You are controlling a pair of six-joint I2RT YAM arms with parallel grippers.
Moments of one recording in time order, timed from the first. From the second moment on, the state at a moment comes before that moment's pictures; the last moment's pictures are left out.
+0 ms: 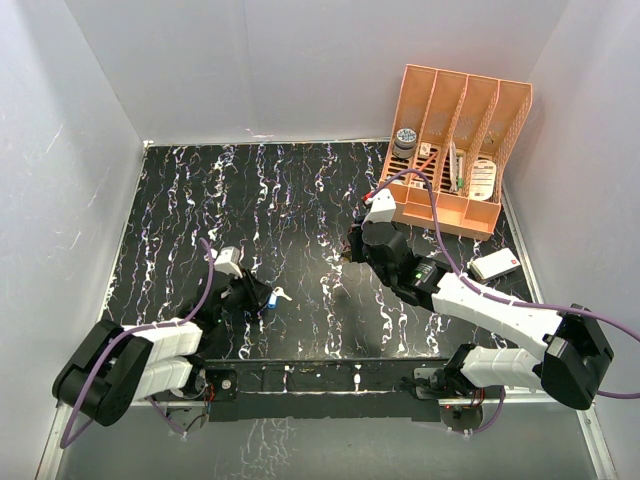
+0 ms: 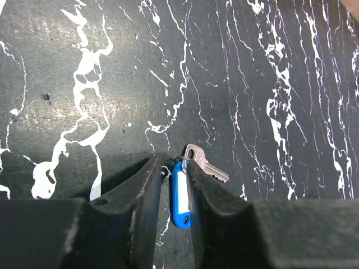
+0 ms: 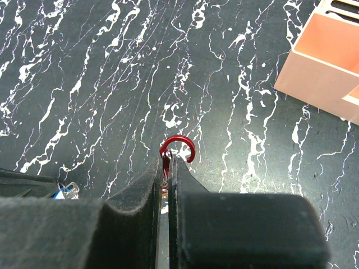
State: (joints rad) left arm -0.44 1.17 0.07 0.60 0.12 -0.62; right arm 0.85 1.18 0.80 -0.03 0.47 0.37
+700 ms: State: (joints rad) left arm -0.44 1.13 0.07 0.58 0.11 -0.62; right arm 0.85 1.18 0.80 -0.03 0.47 0.37
